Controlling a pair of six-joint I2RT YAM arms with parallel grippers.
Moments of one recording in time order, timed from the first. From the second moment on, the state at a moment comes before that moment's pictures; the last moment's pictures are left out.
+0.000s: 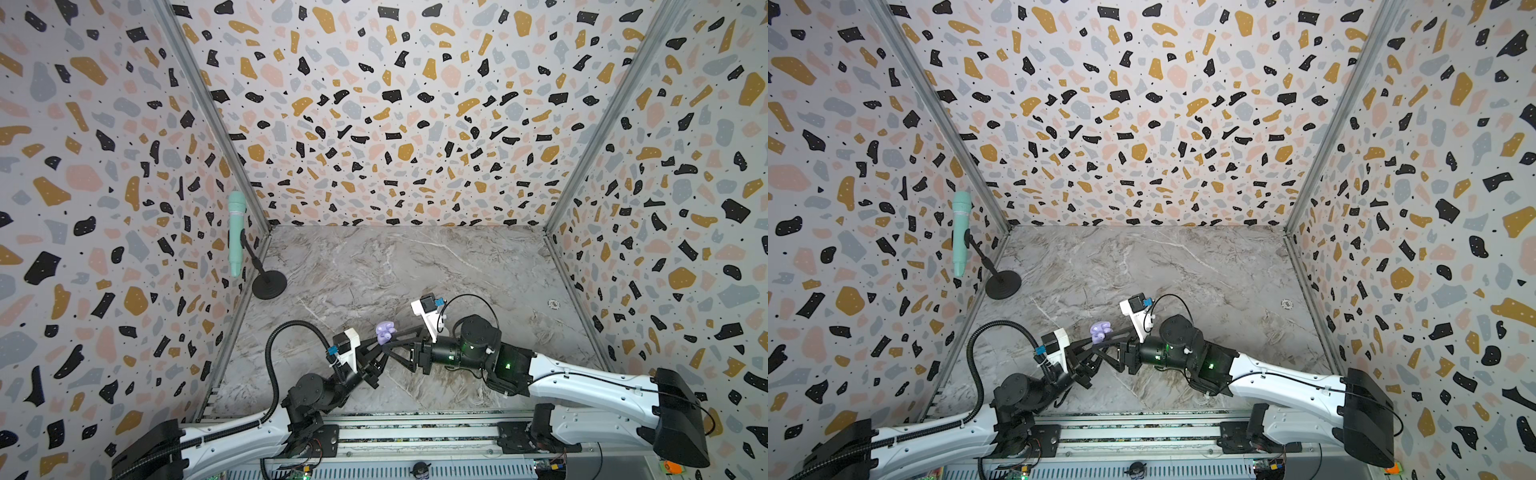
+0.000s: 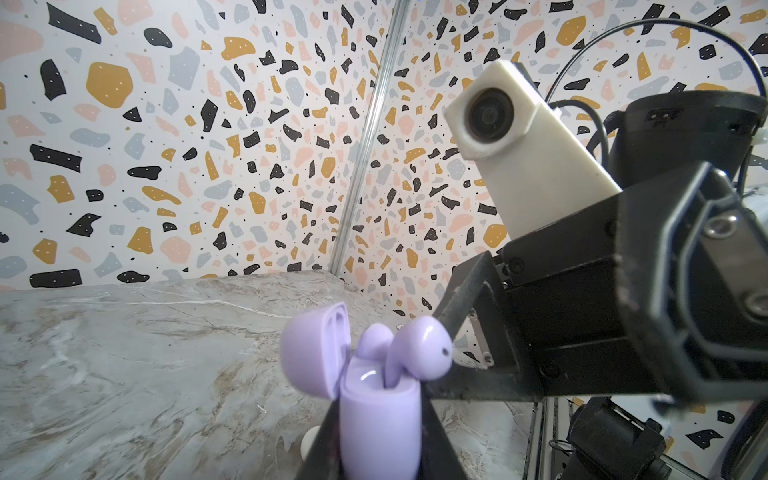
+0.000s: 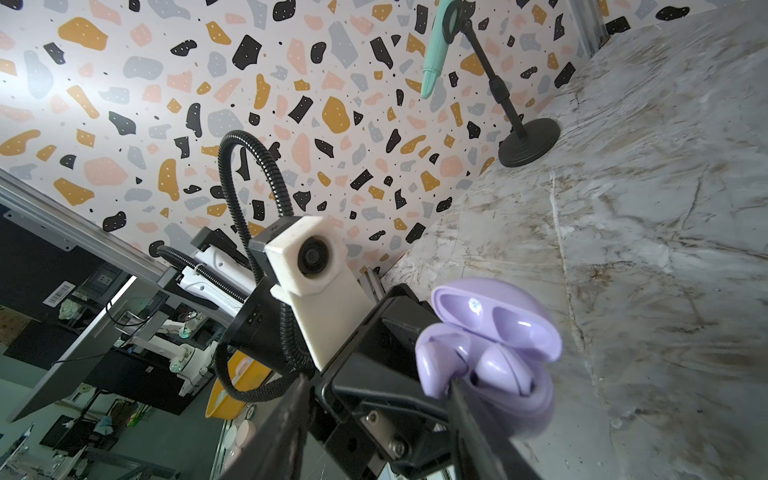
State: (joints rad) left arm -1.05 0.70 0.01 0.97 -0.14 -0.28; right arm 1.14 1.13 0.73 0.30 -0.25 0.69
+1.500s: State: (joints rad) left arm -1.06 0.72 0.01 1.05 0.11 -0.33; right arm 0.94 1.12 0.80 0.15 -0.70 0.66
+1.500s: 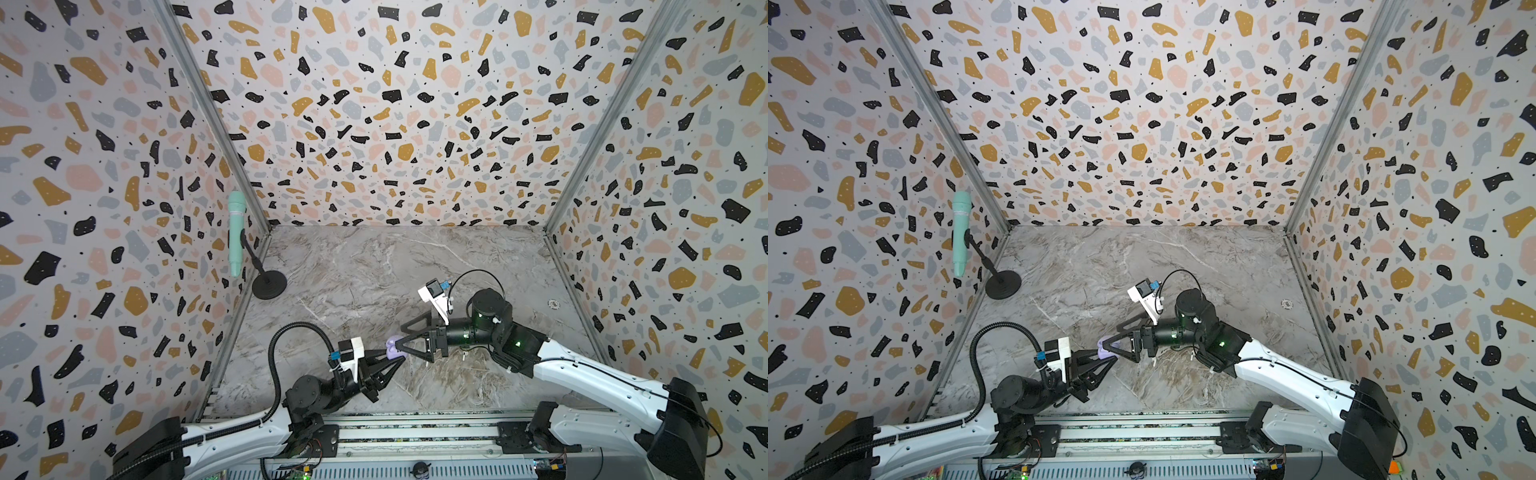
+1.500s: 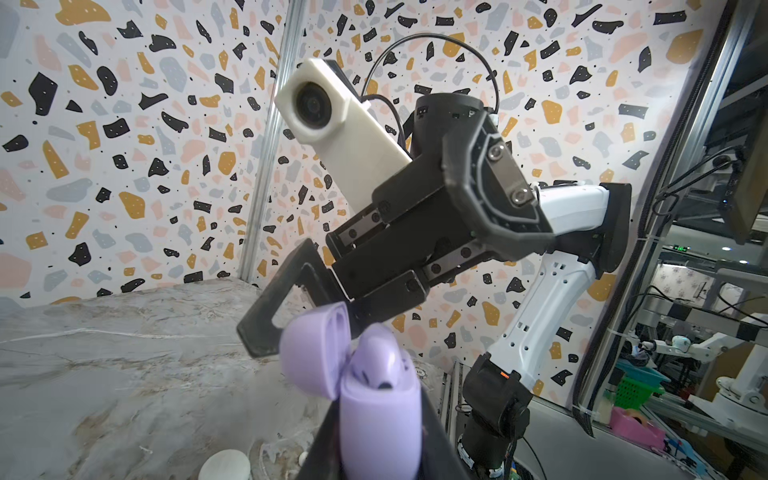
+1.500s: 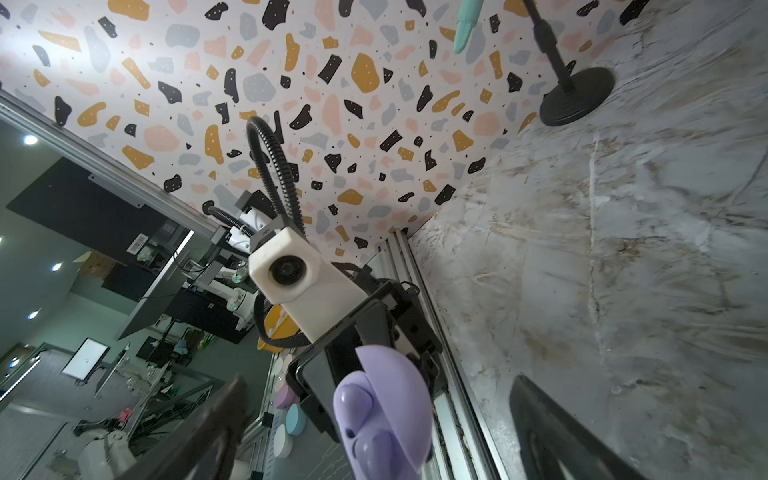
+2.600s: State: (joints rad) left arm -1.07 0.78 0.02 0.95 -0.01 -0.41; right arm 0.84 0.81 0.88 -0.03 -0.55 0.52
